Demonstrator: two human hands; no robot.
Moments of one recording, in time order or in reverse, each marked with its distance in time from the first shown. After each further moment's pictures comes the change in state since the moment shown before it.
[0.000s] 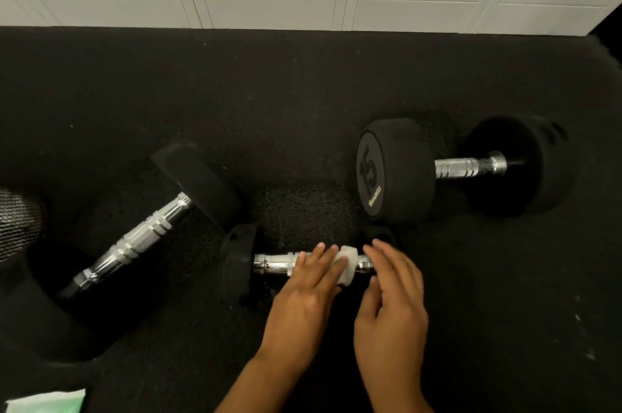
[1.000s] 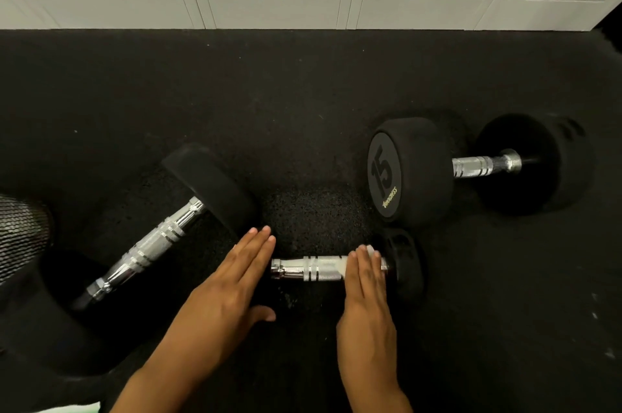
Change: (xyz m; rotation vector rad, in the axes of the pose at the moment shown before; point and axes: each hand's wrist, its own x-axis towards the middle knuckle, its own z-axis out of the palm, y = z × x) left_hand -0.025 -0.074 -0.093 0.229 -0.185 -0.016; right_hand -0.024 0.014 0.060 -0.401 -0.181 -0.079
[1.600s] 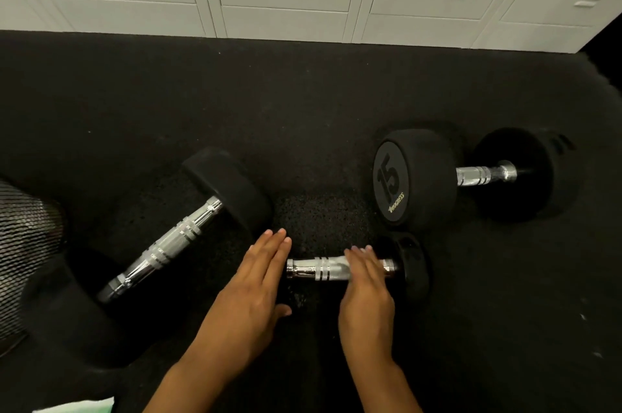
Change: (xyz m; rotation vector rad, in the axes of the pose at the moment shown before) left_hand 0.000 0.013 -0.002 0.042 0.037 -0.024; right_hand 0.014 -0.020 0.002 0.166 0.067 0.059
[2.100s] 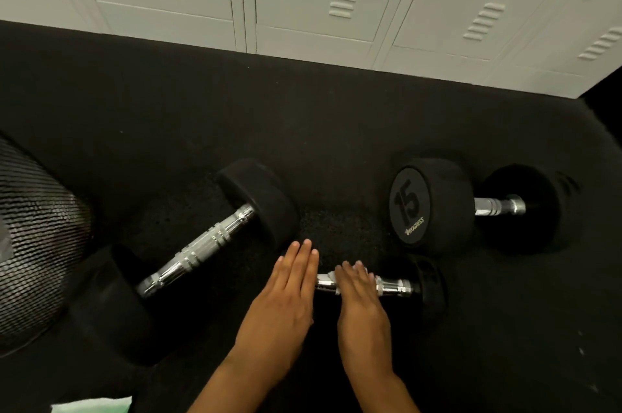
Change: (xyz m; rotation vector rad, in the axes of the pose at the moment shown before) left_hand 0.000 0.014 -0.004 0.141 -0.066 0.013; right_hand -0.004 -0.017 0.005 -0.134 -0.170 -0.234
